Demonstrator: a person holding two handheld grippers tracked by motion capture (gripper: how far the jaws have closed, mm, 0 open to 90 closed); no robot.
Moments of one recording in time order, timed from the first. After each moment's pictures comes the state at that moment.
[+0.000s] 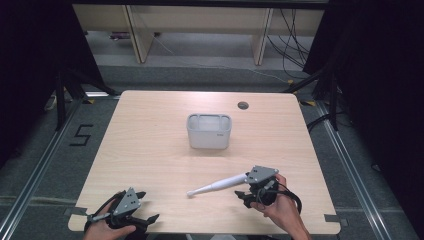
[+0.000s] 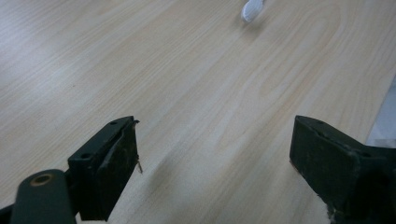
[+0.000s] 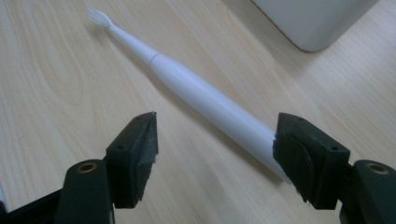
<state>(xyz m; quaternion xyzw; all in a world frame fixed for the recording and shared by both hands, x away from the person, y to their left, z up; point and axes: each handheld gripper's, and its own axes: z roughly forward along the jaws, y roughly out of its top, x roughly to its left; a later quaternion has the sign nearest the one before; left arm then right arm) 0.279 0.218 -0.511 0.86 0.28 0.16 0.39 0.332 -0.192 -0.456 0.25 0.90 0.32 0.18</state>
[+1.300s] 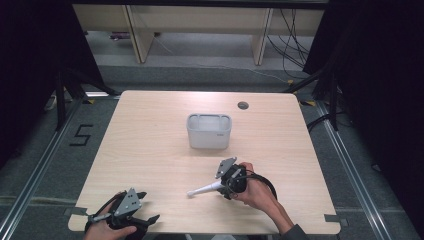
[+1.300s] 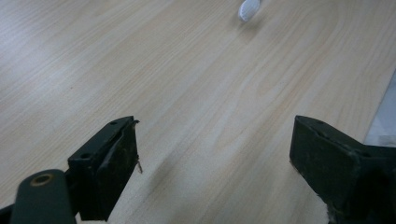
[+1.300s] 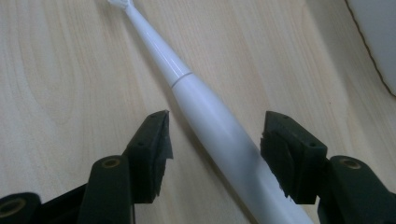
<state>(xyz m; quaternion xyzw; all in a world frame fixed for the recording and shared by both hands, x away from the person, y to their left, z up) 0.278 0.217 -0.510 0.87 0.28 0.17 0.37 0.376 -0.124 -0.474 0.15 0.96 0.22 0.12</state>
